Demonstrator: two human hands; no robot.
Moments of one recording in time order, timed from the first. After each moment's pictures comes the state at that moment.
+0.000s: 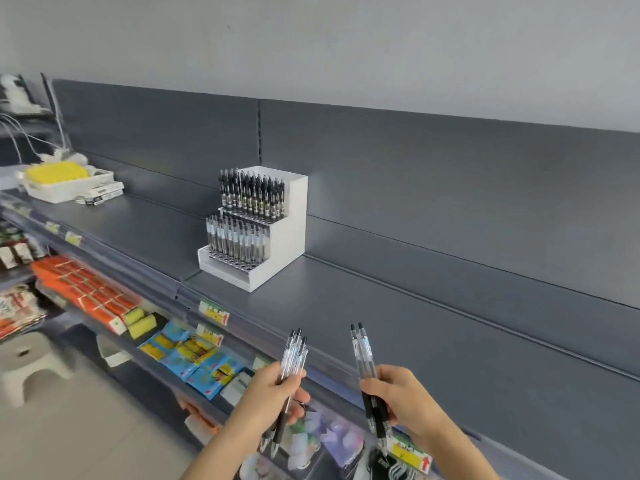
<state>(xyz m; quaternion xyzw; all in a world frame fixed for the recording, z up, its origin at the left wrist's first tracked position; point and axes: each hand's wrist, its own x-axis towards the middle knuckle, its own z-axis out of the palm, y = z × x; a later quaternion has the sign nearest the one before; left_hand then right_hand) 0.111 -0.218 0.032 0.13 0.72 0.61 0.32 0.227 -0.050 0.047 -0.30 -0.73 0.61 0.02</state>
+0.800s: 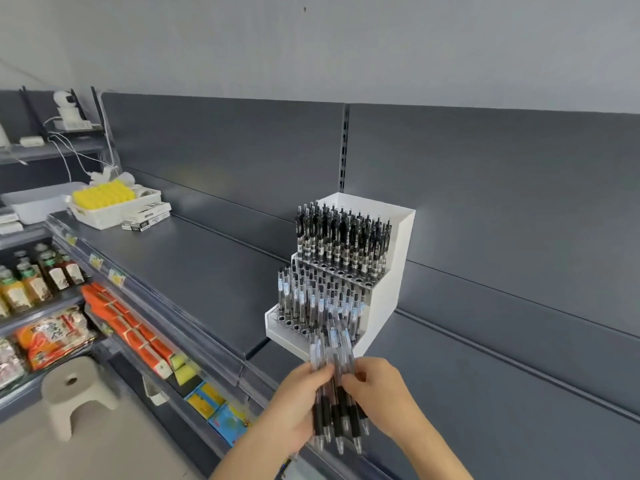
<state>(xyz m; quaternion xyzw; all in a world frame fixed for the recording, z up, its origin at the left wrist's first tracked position) -0.153 -0.214 0.062 0.02 0.57 0.72 0.40 -0.100 -0.097 0.059 -0.21 -0.87 0.45 0.04</state>
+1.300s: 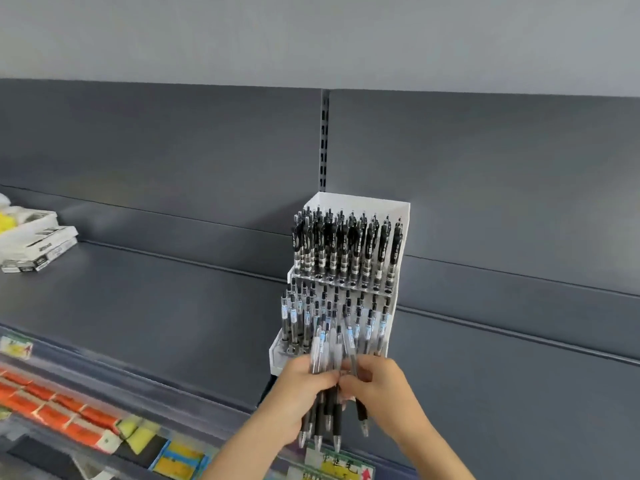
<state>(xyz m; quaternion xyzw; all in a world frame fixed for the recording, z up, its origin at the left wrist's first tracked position) -0.276 -0.229 0.049 0.17 0.68 0.58 0.42 -0.179 -0.140 0.049 -0.31 -0.80 0.49 0.15</state>
